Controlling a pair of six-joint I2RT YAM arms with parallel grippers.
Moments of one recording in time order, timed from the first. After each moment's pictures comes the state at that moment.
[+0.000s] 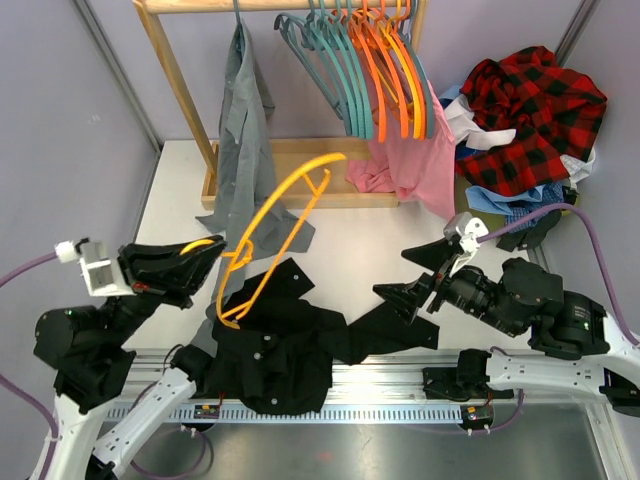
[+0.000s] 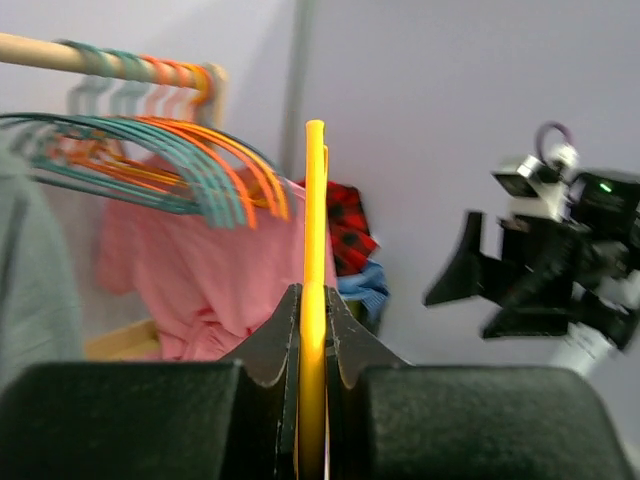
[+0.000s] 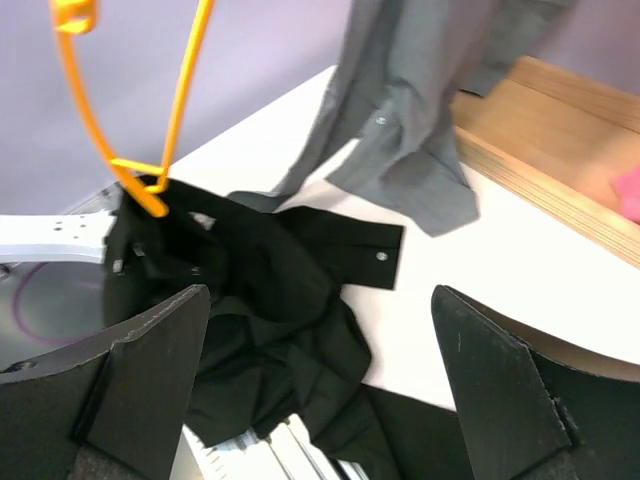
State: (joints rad) left arm -0.52 0.33 0.96 -0.10 0.31 -0.36; right arm 1.31 0.67 1.15 -0.57 0.34 0.23
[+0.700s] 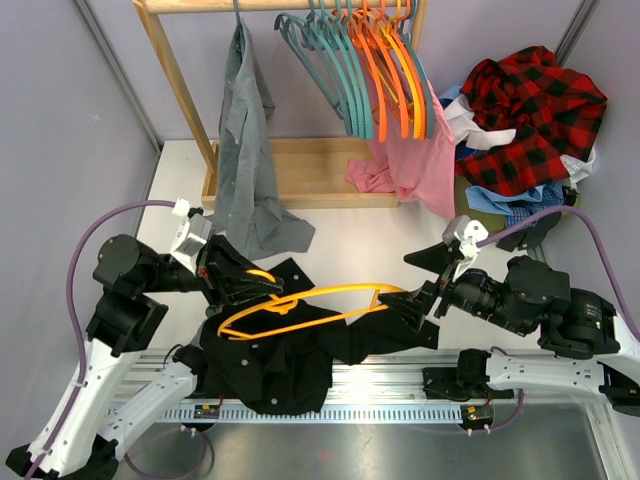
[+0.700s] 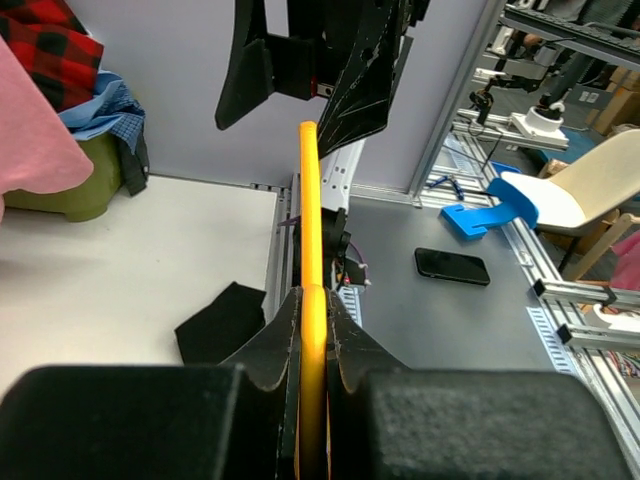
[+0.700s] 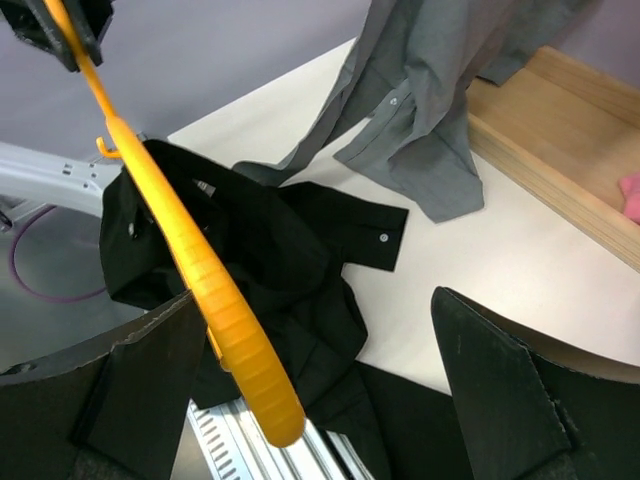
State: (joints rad) left arm -0.49 0.64 1.03 -0.17 1.09 -0.40; right arm 1.31 0.67 1.21 -0.68 0.31 0.19
